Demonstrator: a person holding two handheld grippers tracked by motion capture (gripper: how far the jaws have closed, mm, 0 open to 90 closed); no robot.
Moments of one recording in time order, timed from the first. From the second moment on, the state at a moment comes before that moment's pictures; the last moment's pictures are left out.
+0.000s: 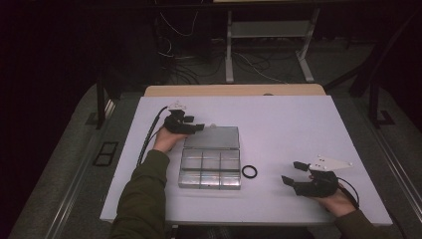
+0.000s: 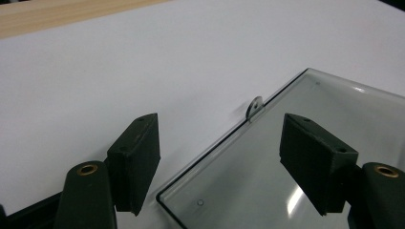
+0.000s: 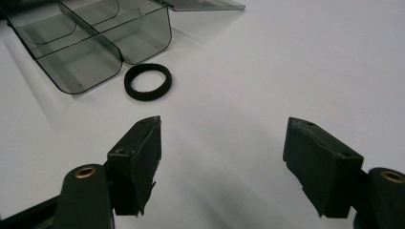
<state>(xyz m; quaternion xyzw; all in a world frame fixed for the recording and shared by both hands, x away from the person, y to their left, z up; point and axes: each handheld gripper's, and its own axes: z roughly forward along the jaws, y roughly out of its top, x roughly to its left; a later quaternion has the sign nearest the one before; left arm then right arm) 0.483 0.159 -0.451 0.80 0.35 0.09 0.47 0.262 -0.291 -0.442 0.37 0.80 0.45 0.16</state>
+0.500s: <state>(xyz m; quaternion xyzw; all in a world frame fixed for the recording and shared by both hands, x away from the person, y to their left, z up) 0.471 0.164 -0.430 0.79 0.35 0.11 0.49 0.262 -0.291 -0.442 0.37 0.80 0.45 0.16</state>
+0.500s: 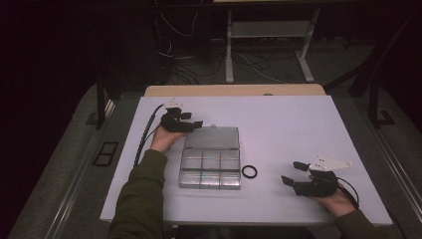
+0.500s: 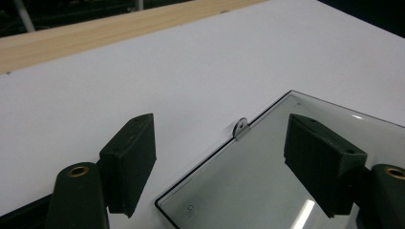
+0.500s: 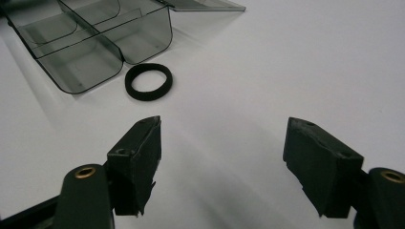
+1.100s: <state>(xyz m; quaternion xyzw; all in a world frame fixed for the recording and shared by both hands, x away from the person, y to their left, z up) 0.446 0.158 -0.409 0.79 0.34 0.13 0.49 0.261 -0.290 -0.441 0.36 0.80 0.45 0.16</state>
